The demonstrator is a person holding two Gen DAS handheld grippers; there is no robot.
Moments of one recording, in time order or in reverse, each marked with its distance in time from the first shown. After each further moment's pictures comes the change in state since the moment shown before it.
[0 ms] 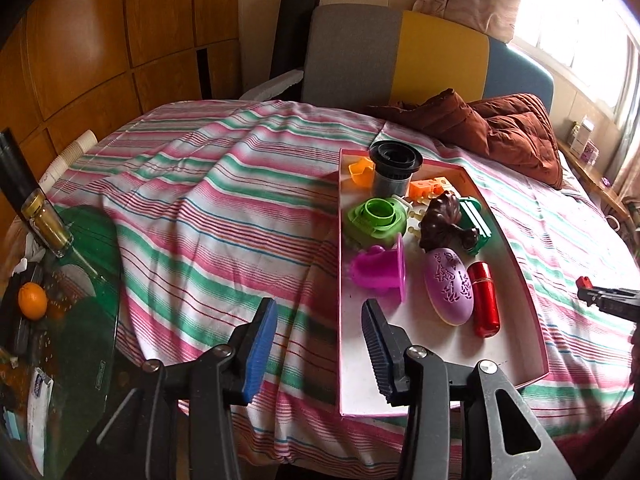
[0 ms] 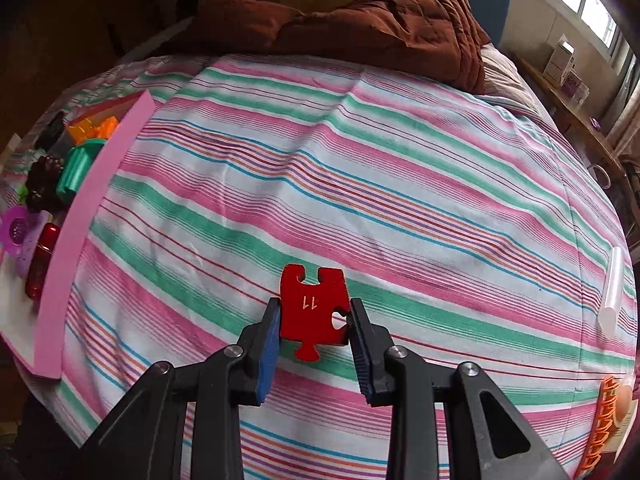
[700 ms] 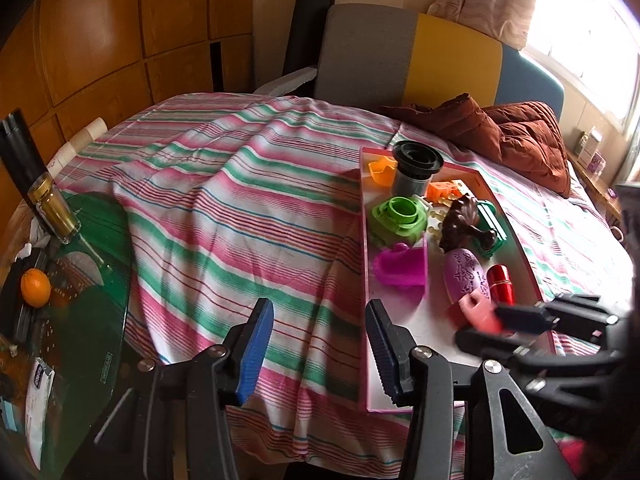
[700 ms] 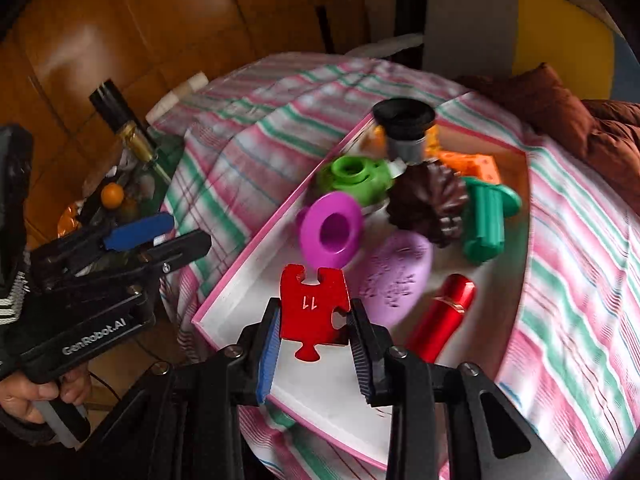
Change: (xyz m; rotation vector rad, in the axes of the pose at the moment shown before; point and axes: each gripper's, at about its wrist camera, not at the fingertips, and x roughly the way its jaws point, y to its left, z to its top) left arm 0.001 0.020 -0.005 -0.047 0.003 0.012; right arm -0.032 0.264 0.008 -0.394 -0.042 0.456
